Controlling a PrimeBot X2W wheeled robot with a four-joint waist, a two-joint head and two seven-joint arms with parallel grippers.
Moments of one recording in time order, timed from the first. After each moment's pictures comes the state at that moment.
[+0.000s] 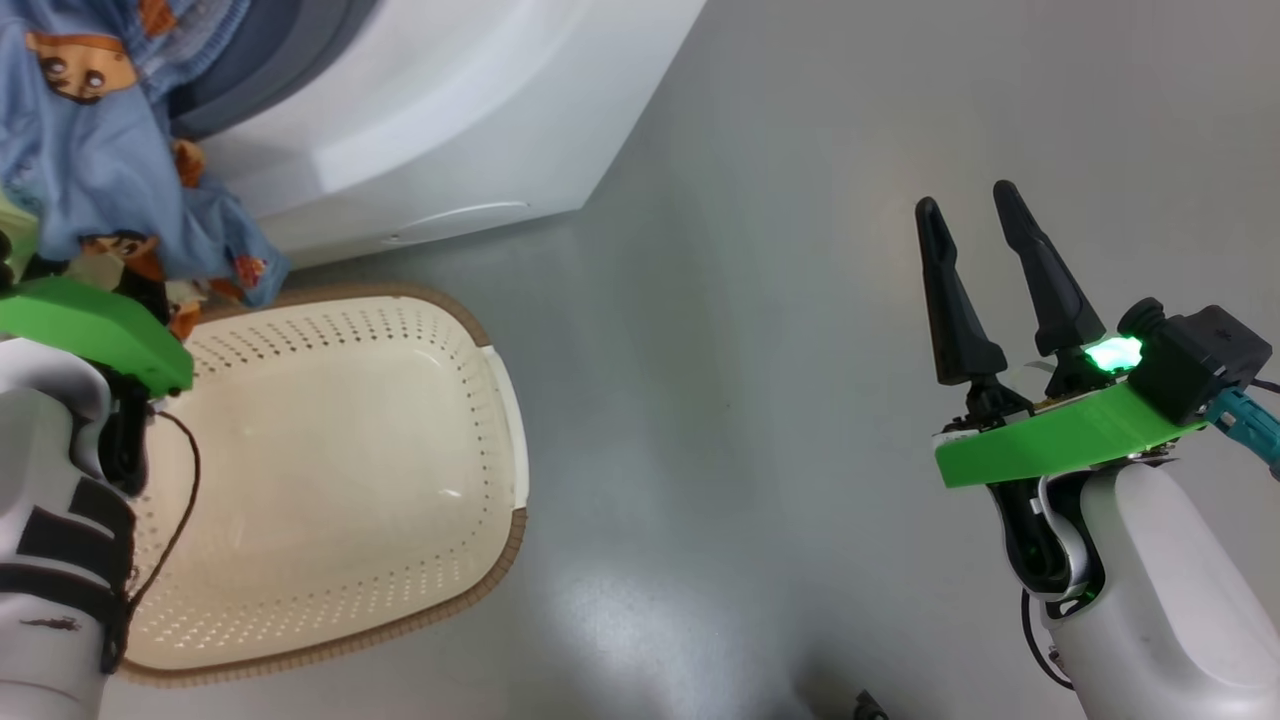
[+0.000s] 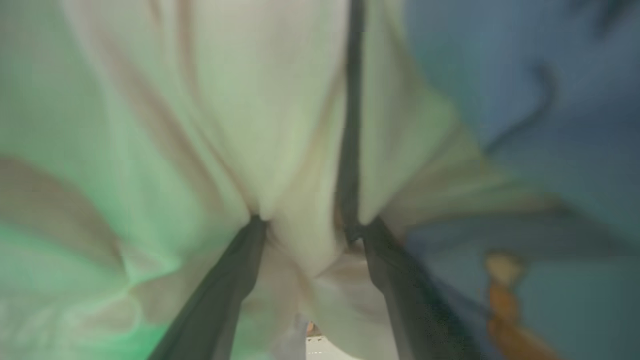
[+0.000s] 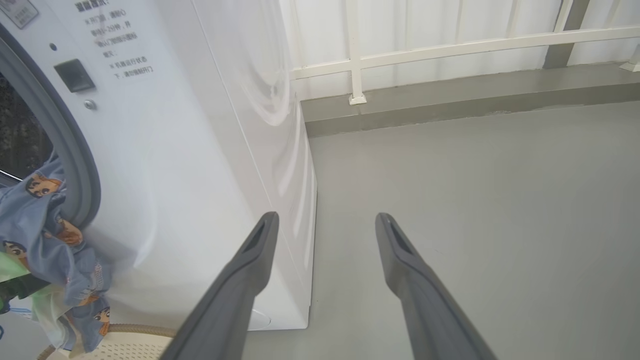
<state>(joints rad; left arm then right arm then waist) -1.00 0.33 -0.31 1.18 -0.64 -0.13 -0.20 -0.42 -0.12 0.18 0.17 0.44 0.13 -0.25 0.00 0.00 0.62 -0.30</state>
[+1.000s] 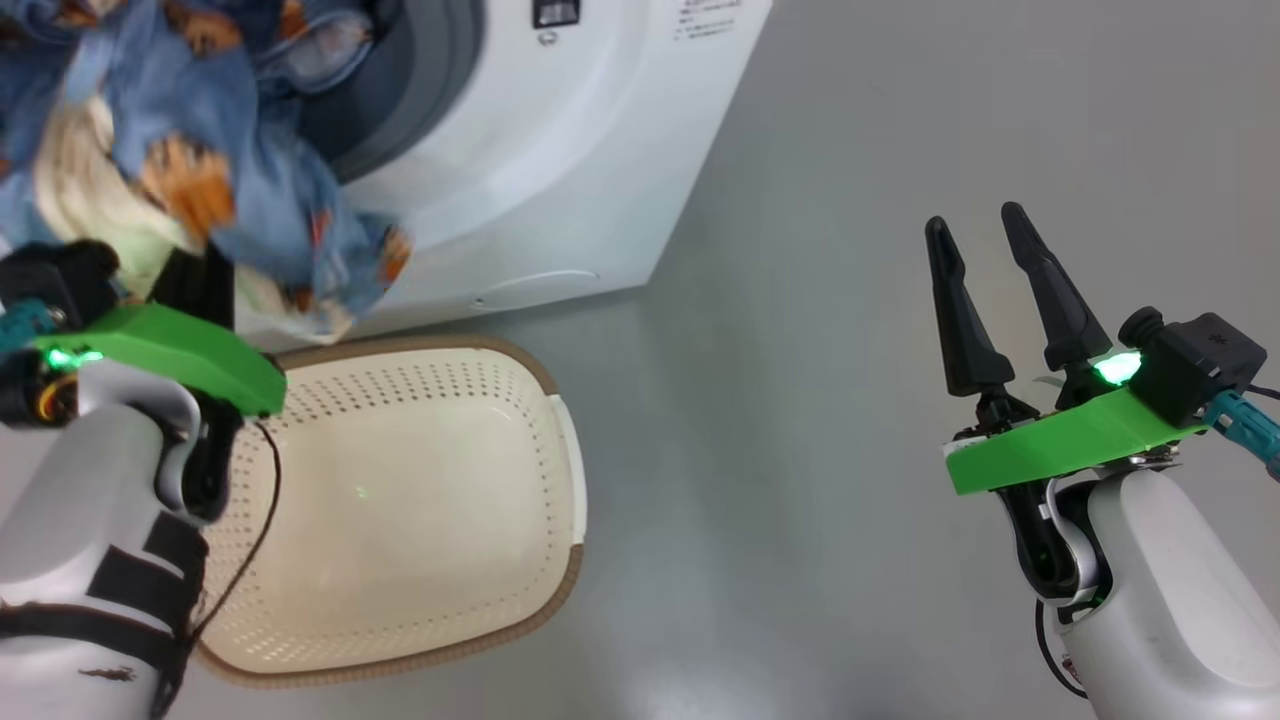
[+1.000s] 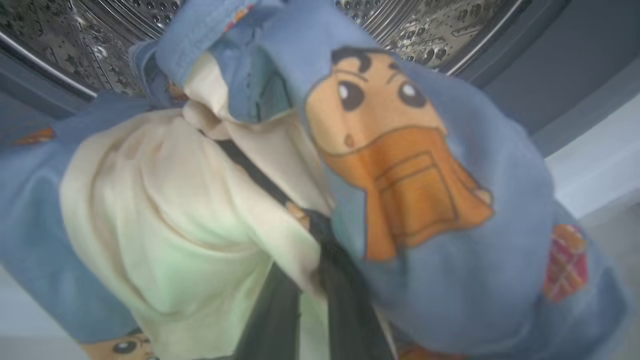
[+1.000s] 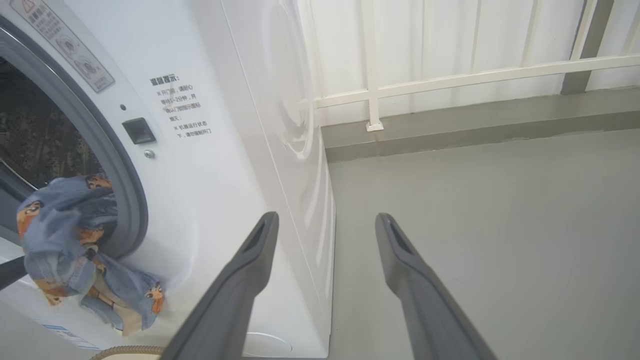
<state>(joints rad) -0.87 0.33 -0.46 0.92 -0.75 -0.13 -0.25 -0.42 -0.14 0.19 0.22 0.45 0.13 -0.25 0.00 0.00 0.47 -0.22</state>
